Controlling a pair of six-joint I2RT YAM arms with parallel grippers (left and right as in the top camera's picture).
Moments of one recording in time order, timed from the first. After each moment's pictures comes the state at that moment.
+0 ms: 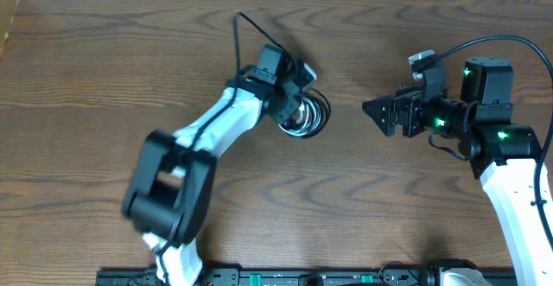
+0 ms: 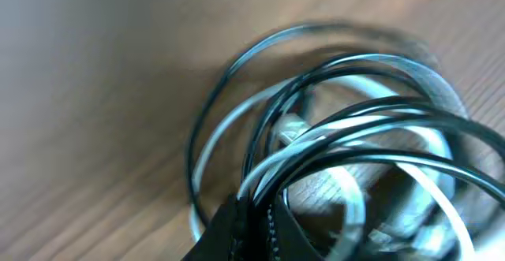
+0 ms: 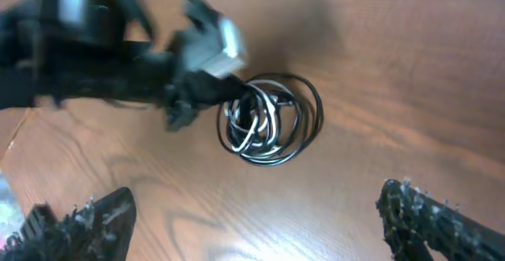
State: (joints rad) left arm -0.43 1.91 1.28 -0.42 0.12 0.37; right arm 0.04 1.24 1.02 -0.56 -0.68 0.05
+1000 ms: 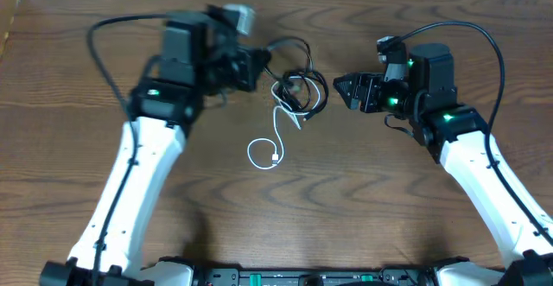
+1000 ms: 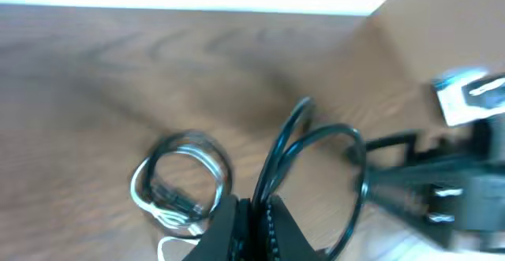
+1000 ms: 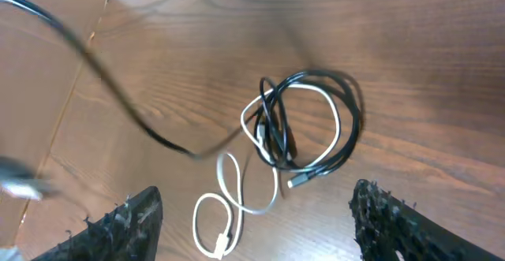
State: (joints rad) left arm -0.21 1.44 1.32 -0.50 0.55 -0.23; right arm 0.24 1.43 1.02 -0.25 -0.47 0.41
